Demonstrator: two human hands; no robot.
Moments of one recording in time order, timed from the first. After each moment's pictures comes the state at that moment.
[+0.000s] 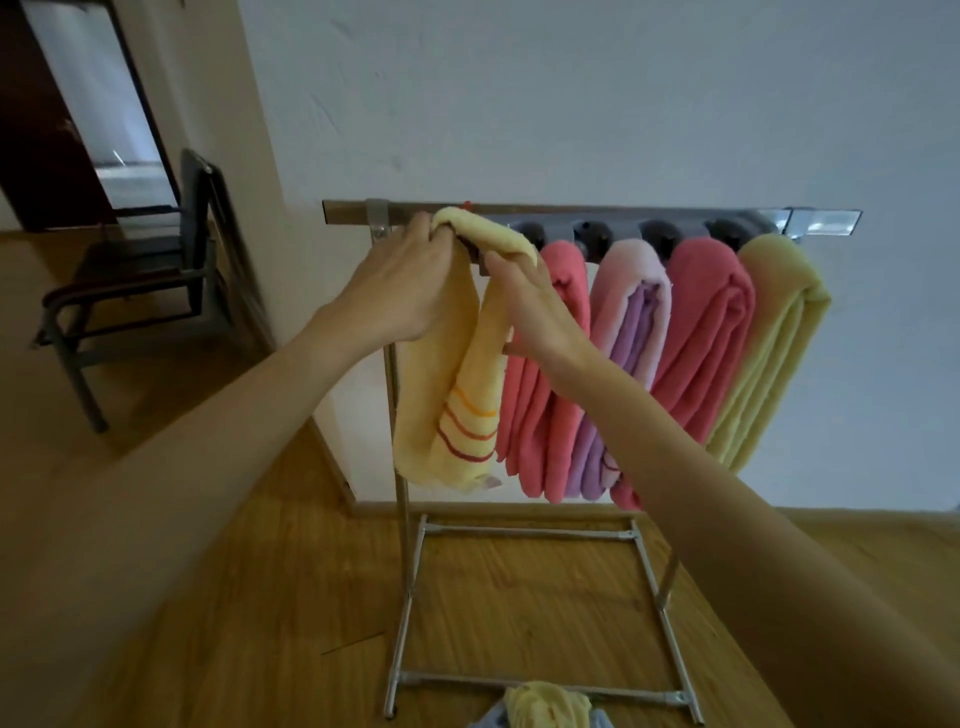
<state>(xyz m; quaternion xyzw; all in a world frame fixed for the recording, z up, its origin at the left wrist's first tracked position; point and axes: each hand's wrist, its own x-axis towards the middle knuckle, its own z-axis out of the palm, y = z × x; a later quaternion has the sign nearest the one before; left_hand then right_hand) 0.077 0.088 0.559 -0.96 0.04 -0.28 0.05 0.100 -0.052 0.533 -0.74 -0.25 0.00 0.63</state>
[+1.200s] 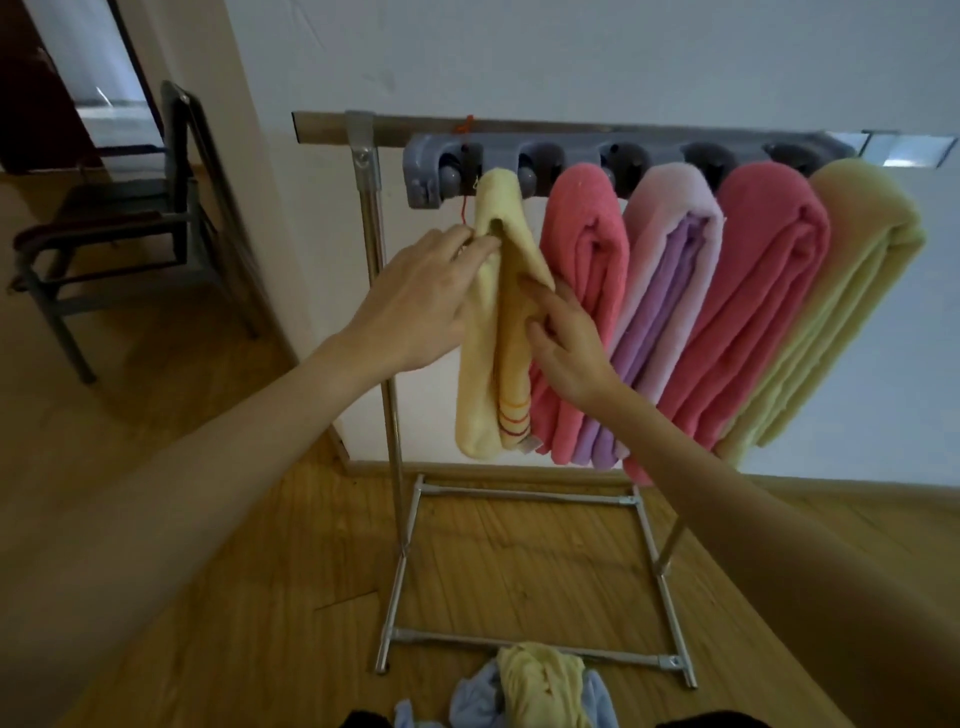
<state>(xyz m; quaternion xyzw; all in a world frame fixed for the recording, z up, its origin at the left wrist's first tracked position) 0.116 0.093 0.465 -0.93 0.17 -0.31 -0.01 0.178 -0.079 0.409 -0.81 -0.35 -0.16 0.44</state>
